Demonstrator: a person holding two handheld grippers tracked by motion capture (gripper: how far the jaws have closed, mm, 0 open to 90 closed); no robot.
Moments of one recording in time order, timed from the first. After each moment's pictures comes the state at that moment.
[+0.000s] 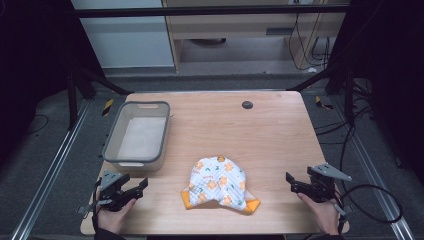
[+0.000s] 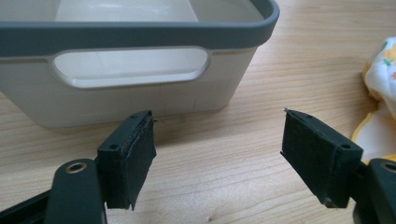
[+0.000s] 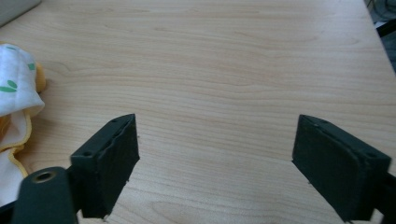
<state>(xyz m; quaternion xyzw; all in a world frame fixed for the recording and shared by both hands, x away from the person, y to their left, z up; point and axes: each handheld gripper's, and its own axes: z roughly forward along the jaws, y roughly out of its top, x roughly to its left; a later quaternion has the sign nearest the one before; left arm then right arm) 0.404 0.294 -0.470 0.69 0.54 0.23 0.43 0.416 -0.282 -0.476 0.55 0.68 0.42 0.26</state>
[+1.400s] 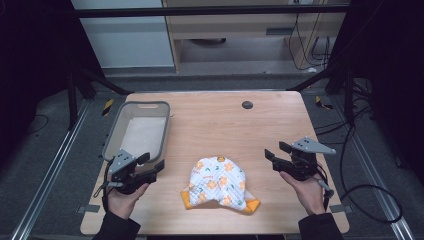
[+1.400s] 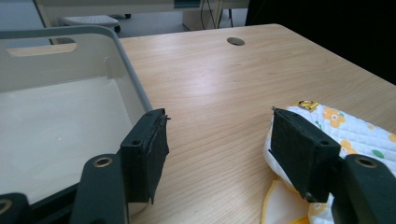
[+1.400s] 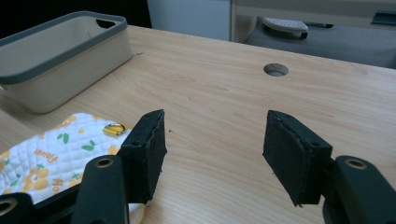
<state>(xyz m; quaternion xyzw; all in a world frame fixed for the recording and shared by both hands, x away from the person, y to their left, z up) 0.429 0.240 -0.405 0.72 0.44 0.23 0.49 0.444 -0.217 -0.389 0.45 0.71 0.48 0.25</state>
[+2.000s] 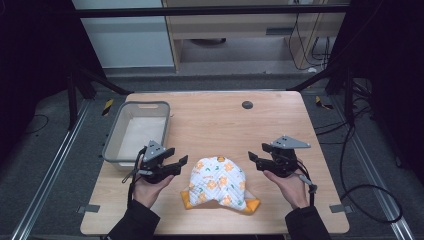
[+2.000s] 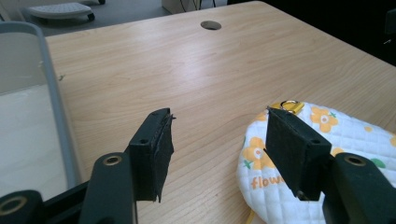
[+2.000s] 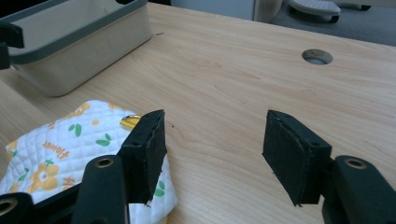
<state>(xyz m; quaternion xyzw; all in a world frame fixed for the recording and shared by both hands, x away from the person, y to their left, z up) 0.460 0.185 -0.416 0.76 0.41 0.20 0.47 0.465 -0.183 -0.410 0.43 0.75 0.46 0.21</state>
